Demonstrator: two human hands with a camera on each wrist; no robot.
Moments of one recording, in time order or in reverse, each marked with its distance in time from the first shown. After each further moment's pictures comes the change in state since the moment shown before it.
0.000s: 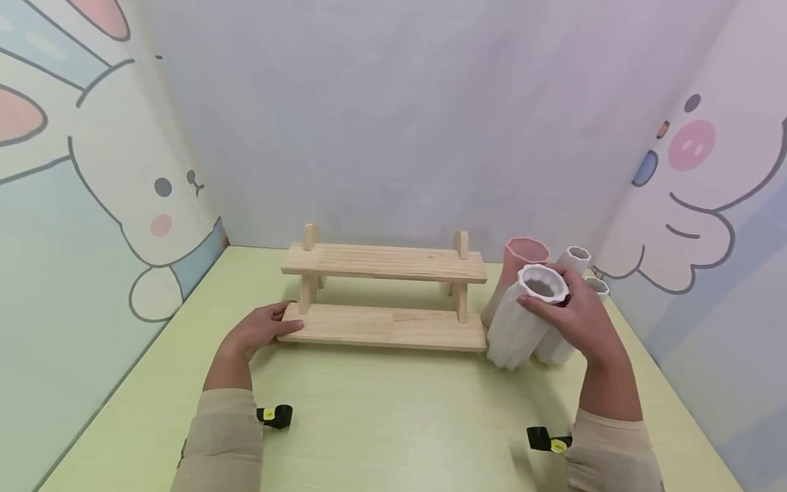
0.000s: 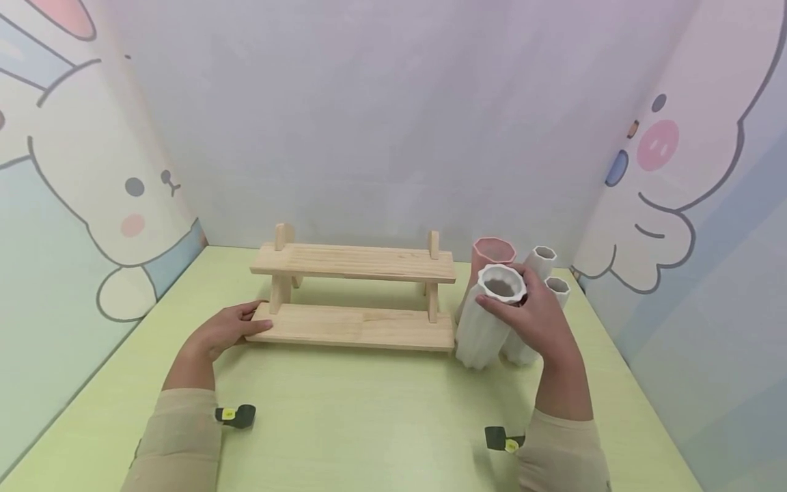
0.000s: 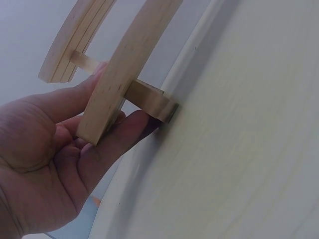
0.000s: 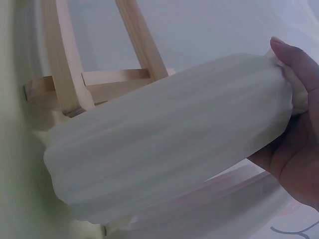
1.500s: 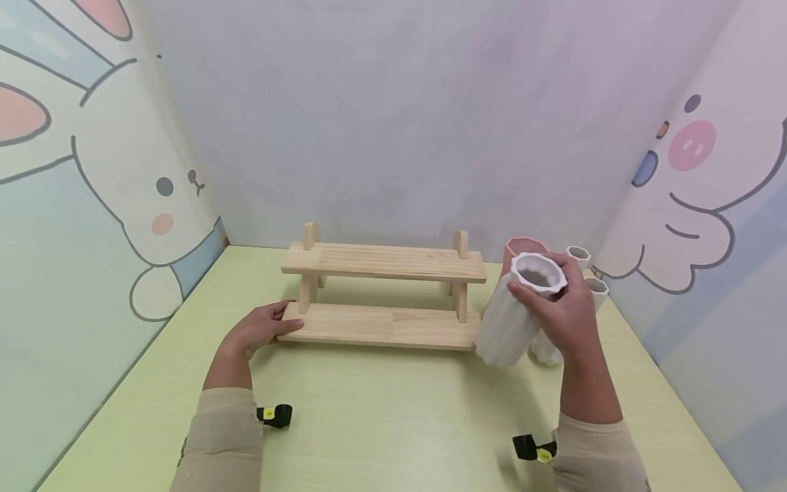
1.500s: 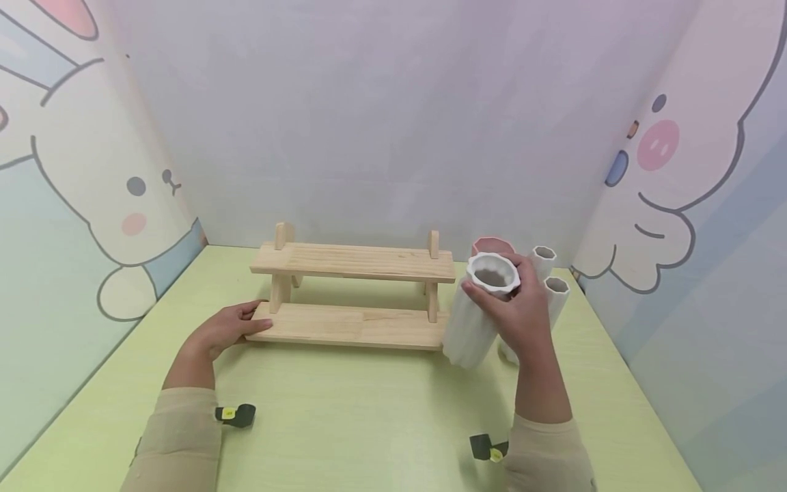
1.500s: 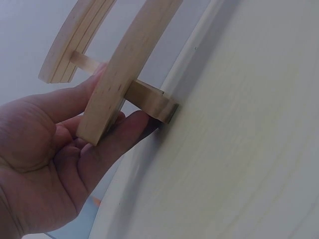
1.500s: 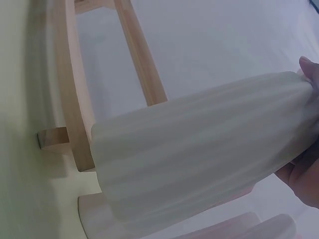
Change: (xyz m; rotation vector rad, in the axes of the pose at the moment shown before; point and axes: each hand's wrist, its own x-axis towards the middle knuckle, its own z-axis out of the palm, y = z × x) left_hand 0.002 -0.002 0.002 -0.001 0.026 -0.009; right_hand -0.004 -0.036 0.024 0.246 0.261 -0.006
